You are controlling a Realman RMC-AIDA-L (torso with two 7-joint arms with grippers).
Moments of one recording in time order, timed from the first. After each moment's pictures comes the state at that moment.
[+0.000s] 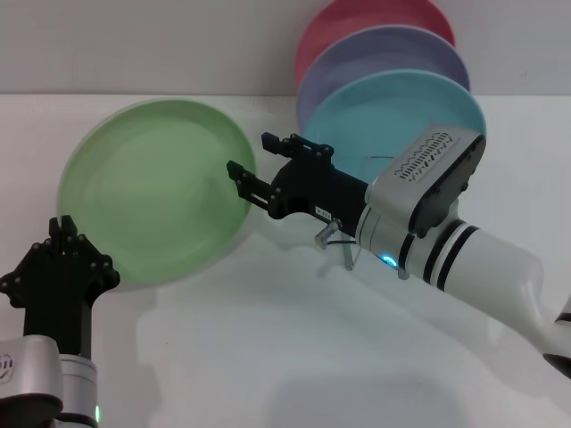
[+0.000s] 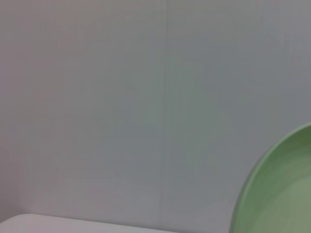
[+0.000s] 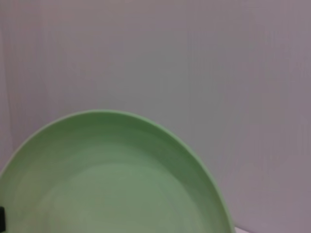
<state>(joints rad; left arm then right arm) -0.14 -2.08 -0.26 -1.04 1.42 1.44 0.78 0.62 2.09 0.84 0.54 -2.91 -0.69 0.40</state>
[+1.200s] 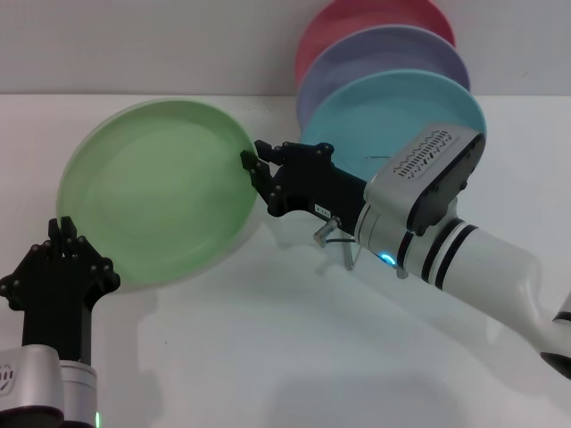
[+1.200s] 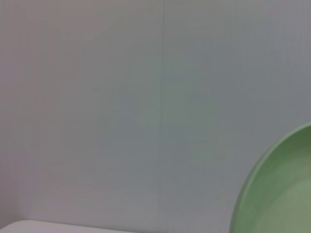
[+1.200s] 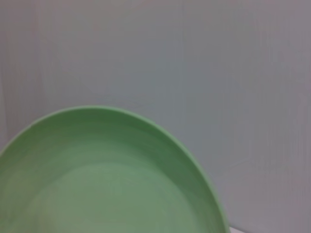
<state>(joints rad) -0.14 -2.08 -0.23 -1.04 1.42 1.48 0.78 0.62 2.09 0.84 0.53 -2.88 -0.69 0.39</state>
